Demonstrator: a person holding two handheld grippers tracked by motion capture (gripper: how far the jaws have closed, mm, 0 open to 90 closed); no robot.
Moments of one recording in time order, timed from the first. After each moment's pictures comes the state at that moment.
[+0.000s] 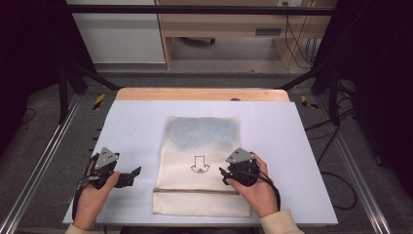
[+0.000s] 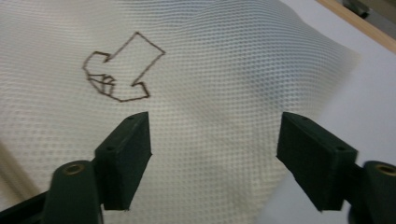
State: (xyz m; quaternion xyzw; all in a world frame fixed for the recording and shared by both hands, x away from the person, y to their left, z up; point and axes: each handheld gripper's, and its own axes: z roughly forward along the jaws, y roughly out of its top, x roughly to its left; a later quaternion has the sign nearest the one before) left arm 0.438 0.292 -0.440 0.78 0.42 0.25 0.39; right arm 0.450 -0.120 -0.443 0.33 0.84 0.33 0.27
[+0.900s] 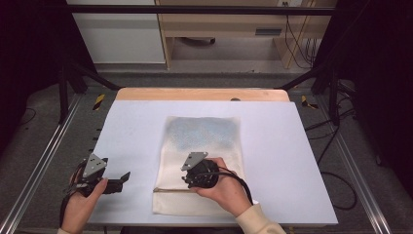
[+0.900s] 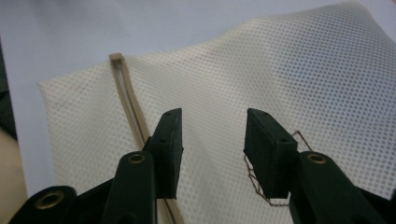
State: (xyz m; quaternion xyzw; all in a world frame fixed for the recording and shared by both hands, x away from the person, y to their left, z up) left arm 0.423 0.321 -0.447 0.78 0.43 0.27 0.37; right arm 0.439 -0.016 -0.412 0.18 0.91 0.33 0.16
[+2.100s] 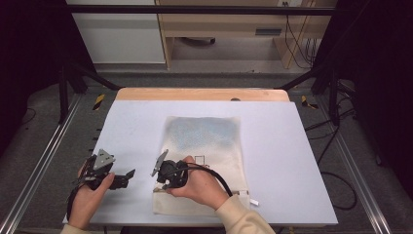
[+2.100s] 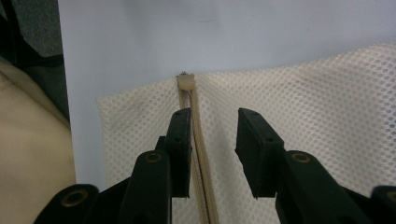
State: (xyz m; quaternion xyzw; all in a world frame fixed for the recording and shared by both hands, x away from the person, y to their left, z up) left arm 0.443 0.310 -0.453 0.80 0.42 0.25 0.35; right arm 0.448 0.058 -0.415 0.10 0.96 0.24 0.06
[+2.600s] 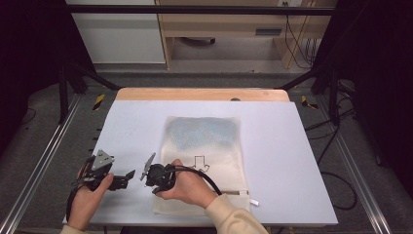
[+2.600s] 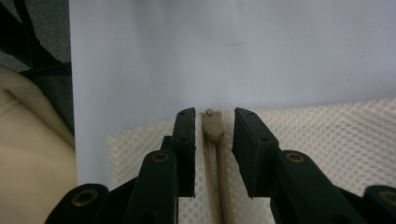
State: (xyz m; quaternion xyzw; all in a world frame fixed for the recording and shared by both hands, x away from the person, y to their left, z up) left arm 0.440 0.311 -0.451 0.80 0.43 0.24 0.36; right arm 0.451 0.091 -0.434 0.08 0.97 0.24 0.03
